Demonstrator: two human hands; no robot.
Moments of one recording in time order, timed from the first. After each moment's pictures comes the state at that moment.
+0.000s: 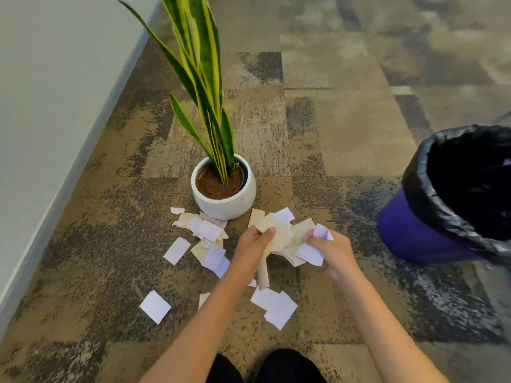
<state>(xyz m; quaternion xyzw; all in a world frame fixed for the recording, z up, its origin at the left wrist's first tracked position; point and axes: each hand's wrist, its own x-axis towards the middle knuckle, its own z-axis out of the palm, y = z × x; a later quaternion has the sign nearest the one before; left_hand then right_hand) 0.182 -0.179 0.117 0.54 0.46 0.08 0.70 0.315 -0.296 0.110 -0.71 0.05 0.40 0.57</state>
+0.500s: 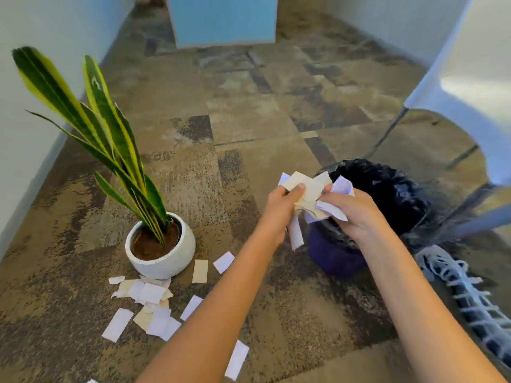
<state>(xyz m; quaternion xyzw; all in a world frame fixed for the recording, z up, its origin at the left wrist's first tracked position) 0.381 -0.262 0.269 0.54 0.24 0.09 0.80 0.443 -0.387 0.302 -0.65 -0.02 0.26 0.72</state>
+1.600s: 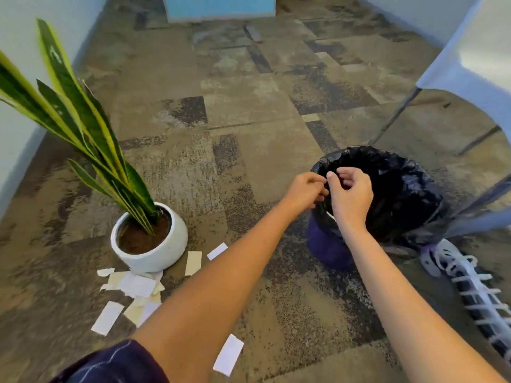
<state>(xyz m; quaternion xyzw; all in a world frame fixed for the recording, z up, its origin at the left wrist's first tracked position) 0.463 -0.271 0.236 0.72 0.22 -0.01 0.66 0.494 -0.369 0.228 -0.84 -0.08 -0.09 0.52</state>
